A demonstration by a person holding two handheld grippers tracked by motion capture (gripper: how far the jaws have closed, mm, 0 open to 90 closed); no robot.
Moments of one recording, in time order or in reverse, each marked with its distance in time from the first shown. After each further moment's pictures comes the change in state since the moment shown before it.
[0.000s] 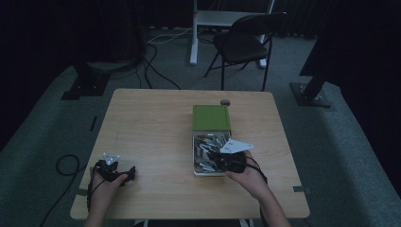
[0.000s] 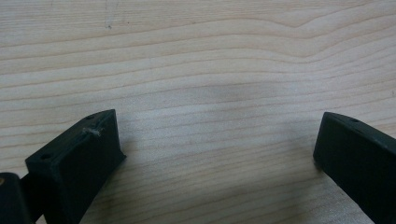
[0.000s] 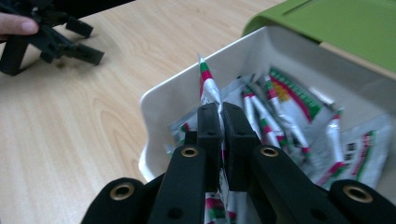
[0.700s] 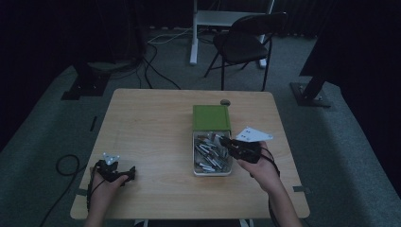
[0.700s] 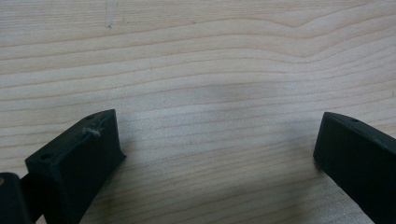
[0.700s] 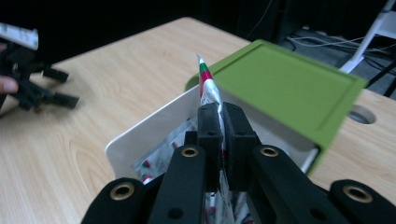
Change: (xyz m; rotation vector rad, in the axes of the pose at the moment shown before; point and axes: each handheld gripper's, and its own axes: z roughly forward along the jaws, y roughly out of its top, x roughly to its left) left arm 0.000 0.000 0.000 -0.001 0.000 0.000; right arm -0.025 0.026 -0.042 -0.116 -0.098 0.050
